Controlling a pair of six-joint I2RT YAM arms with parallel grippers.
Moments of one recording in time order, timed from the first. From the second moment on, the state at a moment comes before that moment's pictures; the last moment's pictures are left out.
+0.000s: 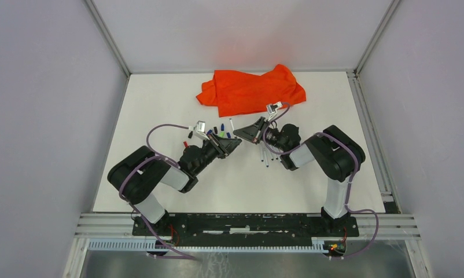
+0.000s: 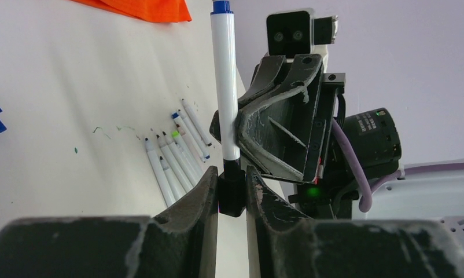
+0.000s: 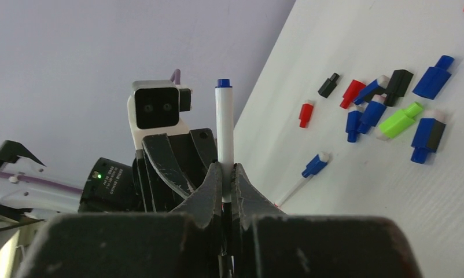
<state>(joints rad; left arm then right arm) -0.68 1.64 0.32 1.36 0.07 -1.03 0.54 1.93 0.64 1.44 -0.55 1.20</state>
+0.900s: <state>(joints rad) -0.67 1.59 0.39 1.05 0.26 -0.97 0.54 1.87 0.72 1.11 -0.59 0.94</state>
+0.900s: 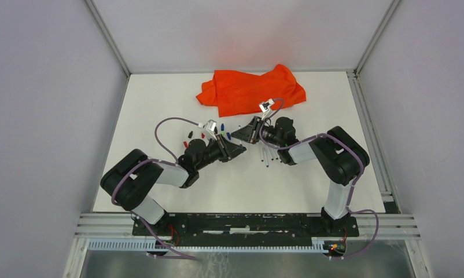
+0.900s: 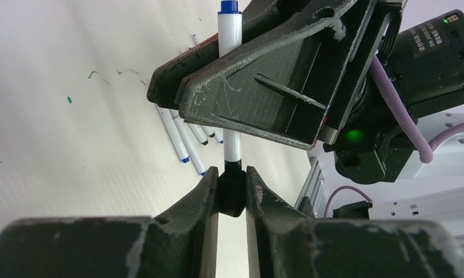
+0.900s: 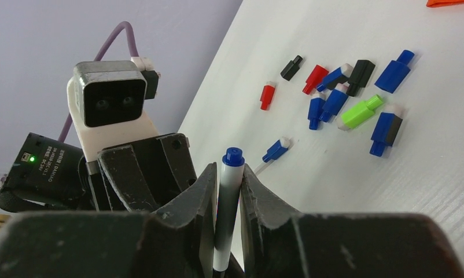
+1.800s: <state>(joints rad) -0.67 1.49 0.41 0.85 0.21 -0.89 0.52 1.84 0.72 1.02 -0.61 0.91</state>
